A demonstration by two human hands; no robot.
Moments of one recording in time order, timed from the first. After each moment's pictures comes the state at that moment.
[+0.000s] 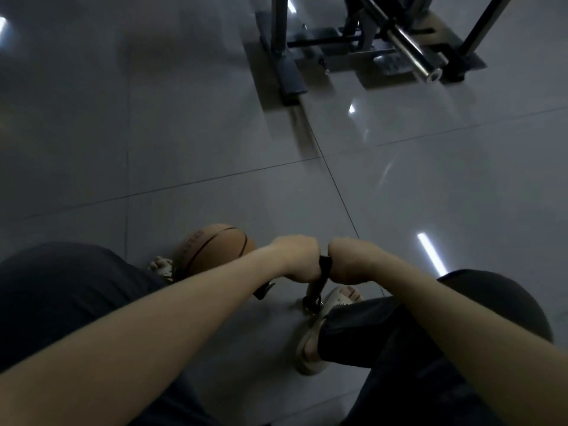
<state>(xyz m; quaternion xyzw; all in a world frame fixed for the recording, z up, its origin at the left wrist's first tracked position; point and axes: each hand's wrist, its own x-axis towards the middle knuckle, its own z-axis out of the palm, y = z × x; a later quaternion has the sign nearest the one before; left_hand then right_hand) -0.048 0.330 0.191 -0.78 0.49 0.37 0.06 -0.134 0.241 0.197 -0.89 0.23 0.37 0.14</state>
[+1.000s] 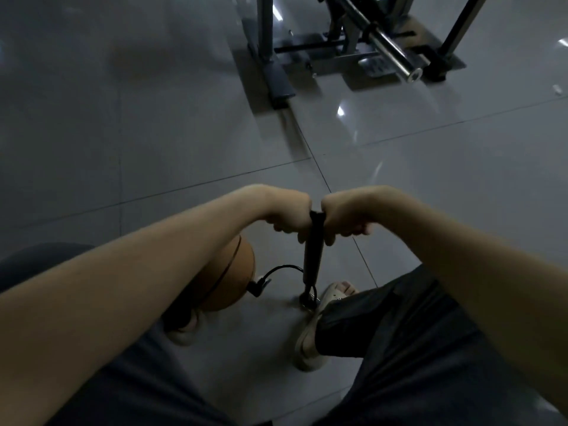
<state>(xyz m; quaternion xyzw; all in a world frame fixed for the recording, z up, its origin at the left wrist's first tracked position) -0.002 0.303 0.253 -0.75 0.48 0.45 0.05 -0.100 0.214 0.278 -0.84 0.26 0.42 0.25</state>
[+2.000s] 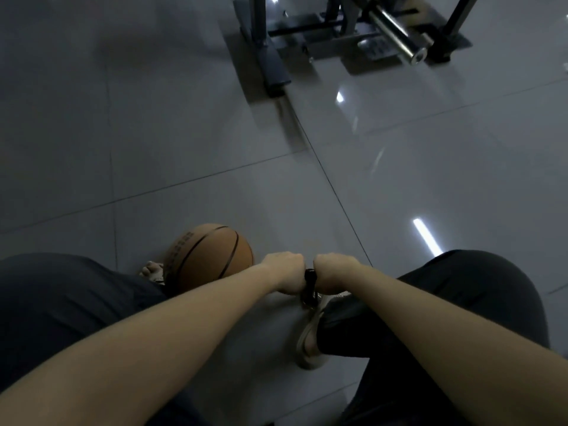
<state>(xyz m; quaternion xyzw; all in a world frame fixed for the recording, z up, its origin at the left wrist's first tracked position) -0.061 0.342 0.133 -0.77 0.50 0.38 0.09 -0.145 0.255 0.140 -0.87 0.24 0.40 0.16</state>
